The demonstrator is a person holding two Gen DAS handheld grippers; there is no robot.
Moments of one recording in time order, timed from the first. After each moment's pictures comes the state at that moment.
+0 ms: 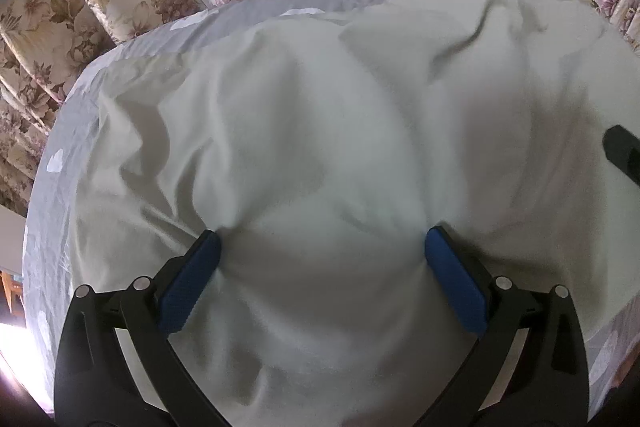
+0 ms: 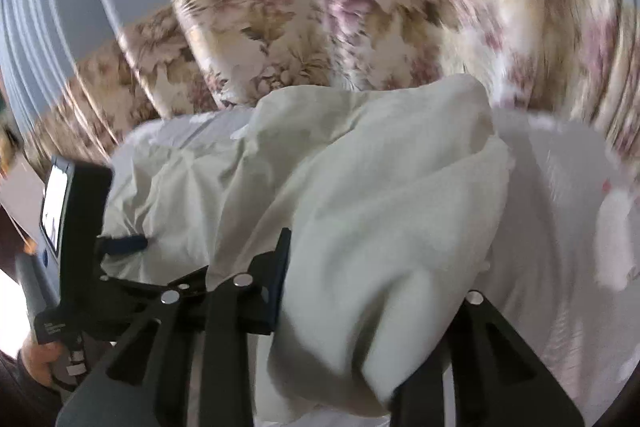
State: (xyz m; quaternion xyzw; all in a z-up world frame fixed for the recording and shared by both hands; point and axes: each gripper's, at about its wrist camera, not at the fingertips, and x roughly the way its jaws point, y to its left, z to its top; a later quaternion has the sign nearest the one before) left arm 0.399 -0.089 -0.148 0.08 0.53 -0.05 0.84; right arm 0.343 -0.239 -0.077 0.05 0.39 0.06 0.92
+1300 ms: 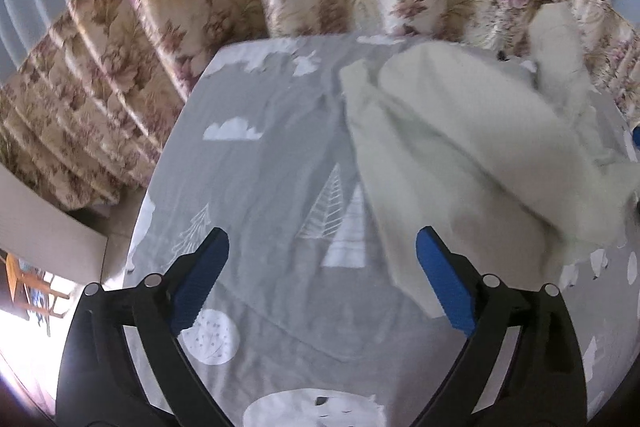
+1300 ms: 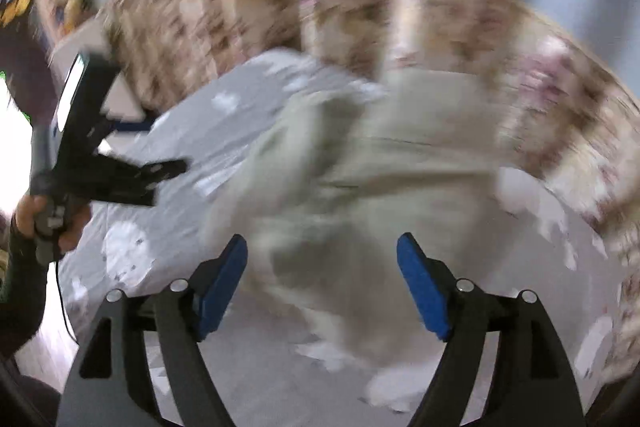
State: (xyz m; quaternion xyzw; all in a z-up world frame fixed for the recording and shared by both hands) left arm 0.338 0.154 -0.070 0.05 0.48 -0.02 0.88; right arm 0.305 -0.085 0.002 -0.09 0.43 0.21 0.88
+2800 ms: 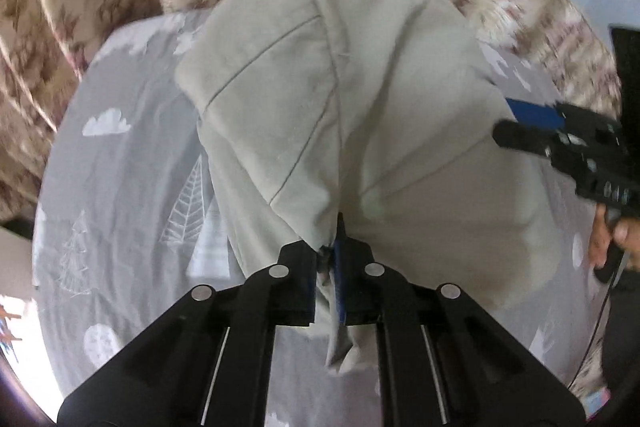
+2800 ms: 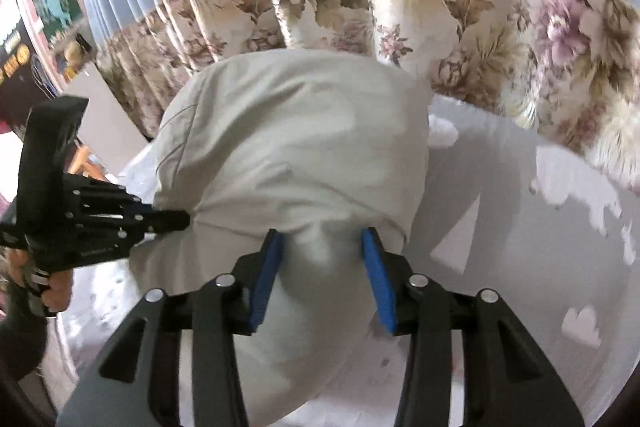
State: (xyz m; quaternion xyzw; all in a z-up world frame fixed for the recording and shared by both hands) left arm 0.368 0.113 -0.103 -0.01 0.52 -0.15 0.84; right arm 0.376 -0.083 -0.068 -0.03 0.43 0.25 0.87
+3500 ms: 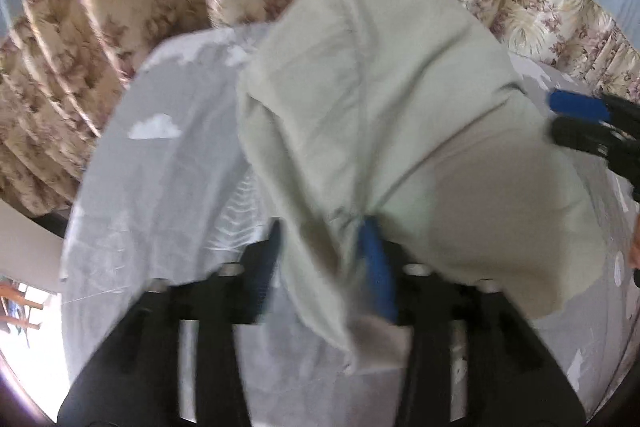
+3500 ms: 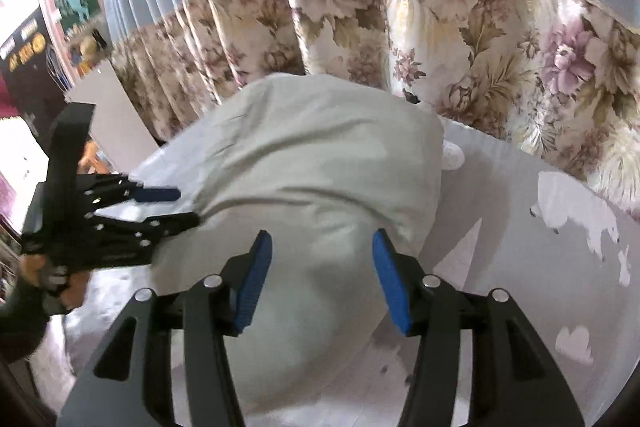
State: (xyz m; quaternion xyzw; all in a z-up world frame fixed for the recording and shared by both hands) left arm 0.347 0.118 -0.103 0.03 0.48 -0.07 0.87; right arm 0.348 -0.092 -0.050 -0.02 0.39 0.28 0.88
